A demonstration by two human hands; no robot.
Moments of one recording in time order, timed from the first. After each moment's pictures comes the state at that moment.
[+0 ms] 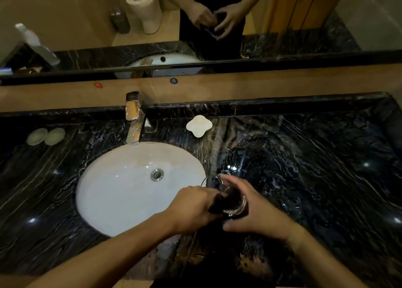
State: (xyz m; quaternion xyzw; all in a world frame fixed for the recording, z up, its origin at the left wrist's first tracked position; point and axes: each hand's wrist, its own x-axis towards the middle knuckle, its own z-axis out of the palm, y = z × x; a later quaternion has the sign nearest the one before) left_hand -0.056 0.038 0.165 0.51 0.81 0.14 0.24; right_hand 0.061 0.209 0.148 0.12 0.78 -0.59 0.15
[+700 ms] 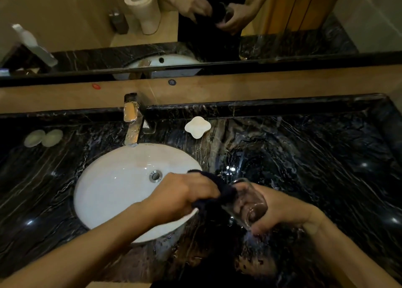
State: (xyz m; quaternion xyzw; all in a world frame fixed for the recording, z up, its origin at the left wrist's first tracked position) left_hand -0.089 0.023 0.184 0.64 0.72 0.25 0.06; right_hand 0.060 0.261 0.149 0.05 0.65 -0.70 0.29
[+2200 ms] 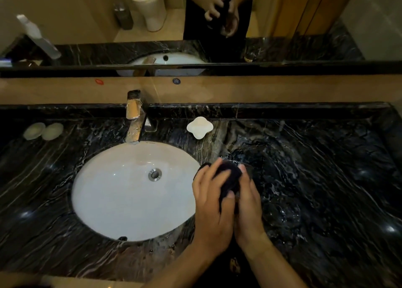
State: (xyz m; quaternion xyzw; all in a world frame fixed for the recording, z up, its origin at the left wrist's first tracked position) left_hand 0.007 0.080 0.155 0.24 0.79 0.56 -0.02; right_hand 0.028 0.156 0.163 0.39 0.44 -0.80 -0.13
